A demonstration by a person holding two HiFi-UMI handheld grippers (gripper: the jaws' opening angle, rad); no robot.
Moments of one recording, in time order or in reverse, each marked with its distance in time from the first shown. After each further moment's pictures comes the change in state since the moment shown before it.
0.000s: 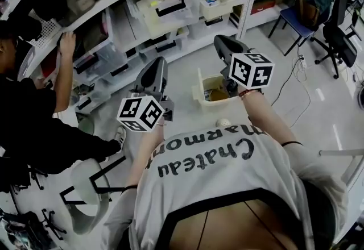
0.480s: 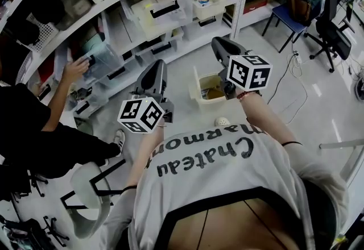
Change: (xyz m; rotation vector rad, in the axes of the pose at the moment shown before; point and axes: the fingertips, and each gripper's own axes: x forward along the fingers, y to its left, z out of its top) left arm -0.017 -0.020 -0.008 -0.015 0.011 -0.027; right arm -0.035 0.010 -0.003 0.009 -0.022 -0.031
